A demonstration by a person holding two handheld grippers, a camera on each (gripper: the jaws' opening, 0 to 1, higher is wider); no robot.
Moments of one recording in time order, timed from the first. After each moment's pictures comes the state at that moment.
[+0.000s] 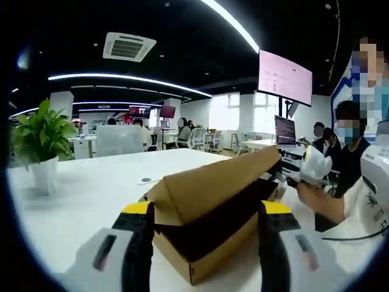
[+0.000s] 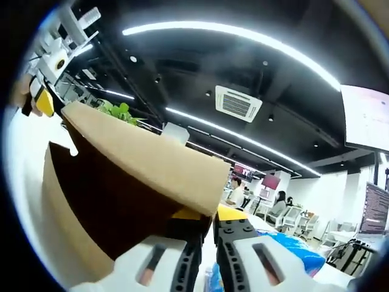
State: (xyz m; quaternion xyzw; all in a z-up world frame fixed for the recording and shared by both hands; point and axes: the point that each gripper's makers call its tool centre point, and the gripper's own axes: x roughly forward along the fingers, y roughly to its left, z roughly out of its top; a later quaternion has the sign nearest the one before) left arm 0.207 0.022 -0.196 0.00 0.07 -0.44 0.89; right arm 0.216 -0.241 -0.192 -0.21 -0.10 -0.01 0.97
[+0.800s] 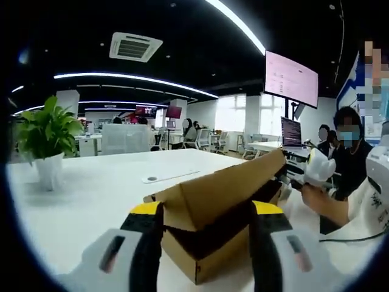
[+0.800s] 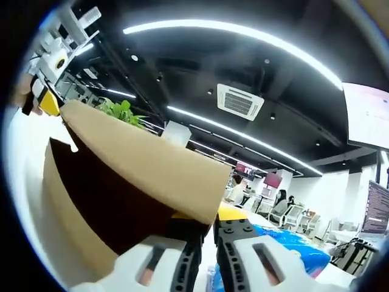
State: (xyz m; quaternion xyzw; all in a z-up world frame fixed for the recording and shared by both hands) left arm 0.216 0.031 -0.199 -0.01 0.07 -0.42 0.90; right arm 0.223 -0.242 -0.201 -0.22 -0.09 -0.01 0.97
